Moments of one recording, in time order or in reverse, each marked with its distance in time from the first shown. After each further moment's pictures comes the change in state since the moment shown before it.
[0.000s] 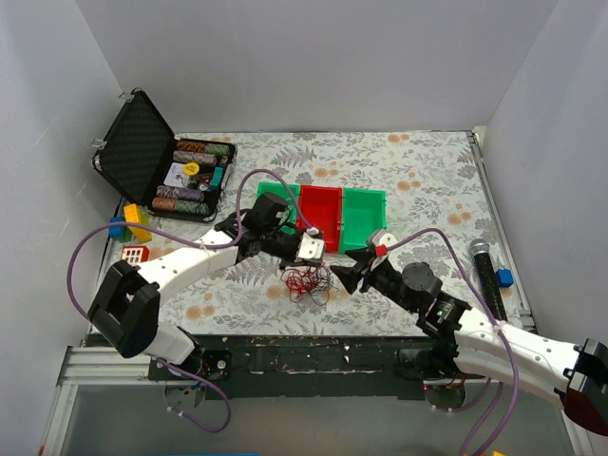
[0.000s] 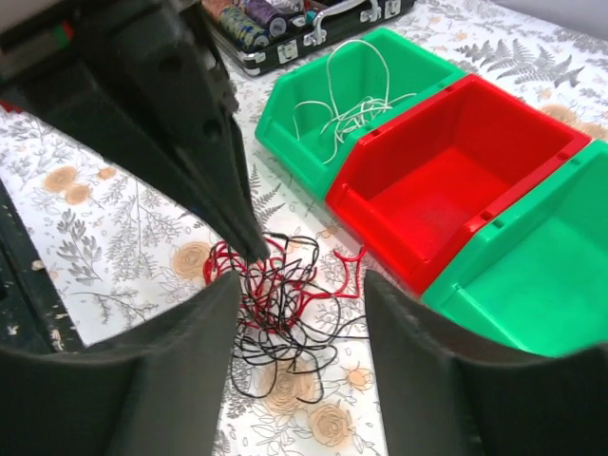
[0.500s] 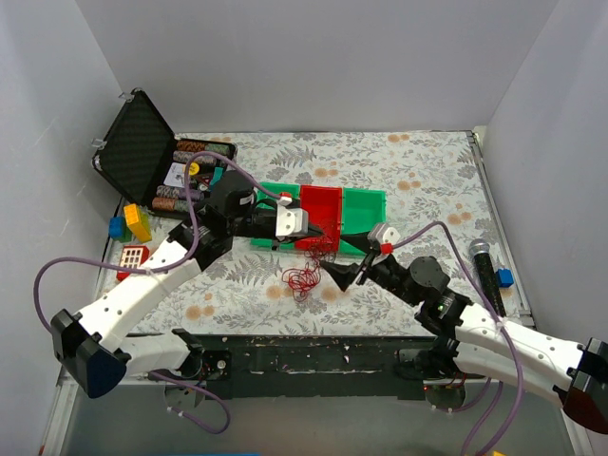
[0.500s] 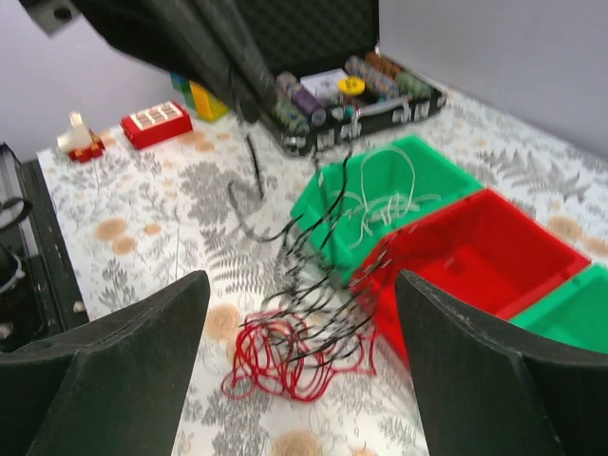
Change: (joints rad) left arm 0.000 -0.258 0.173 0.051 -0.043 -0.303; right arm -0.006 0.002 0.071 0.063 -0.097 -0.063
